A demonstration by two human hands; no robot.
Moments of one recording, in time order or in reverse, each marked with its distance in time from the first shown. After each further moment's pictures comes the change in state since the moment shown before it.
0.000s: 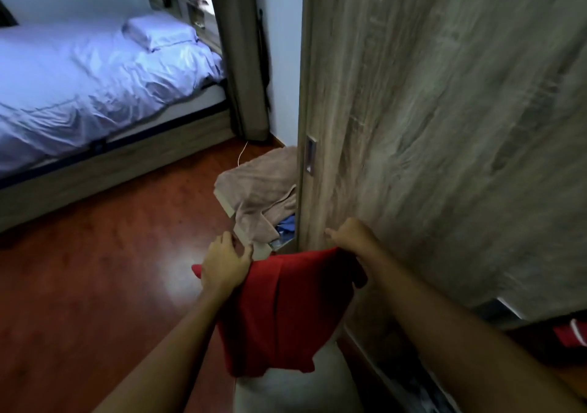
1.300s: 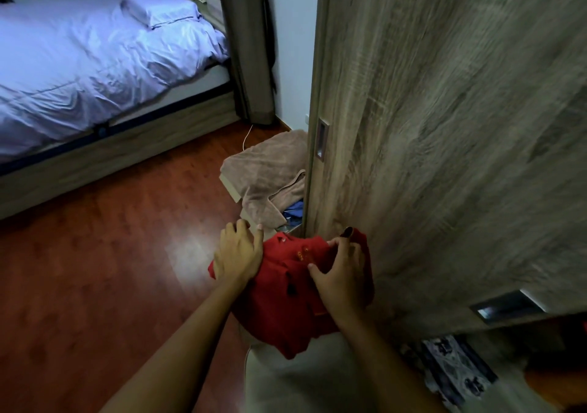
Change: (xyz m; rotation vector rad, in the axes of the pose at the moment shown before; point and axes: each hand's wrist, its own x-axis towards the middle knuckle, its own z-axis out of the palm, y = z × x) left_hand -0.005 0.004 0.004 0.139 0.077 0.029; right_hand -0.121 -0.004 0.077 0.232 0.346 -0.178
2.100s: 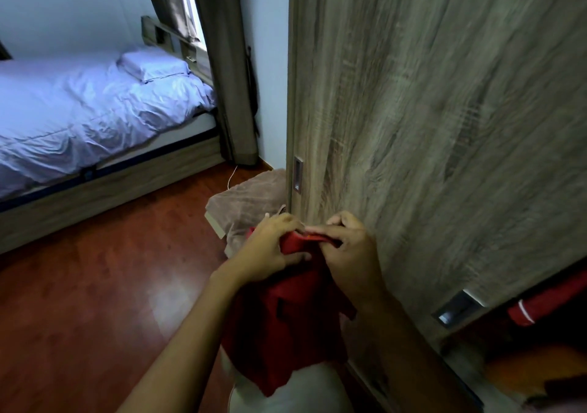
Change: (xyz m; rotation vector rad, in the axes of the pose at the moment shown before) left_hand -0.023 0.113 -0.124 -0.379 -0.328 0.785; right_hand -0.016 -0.058 -0.132 0.309 0.208 -0.596
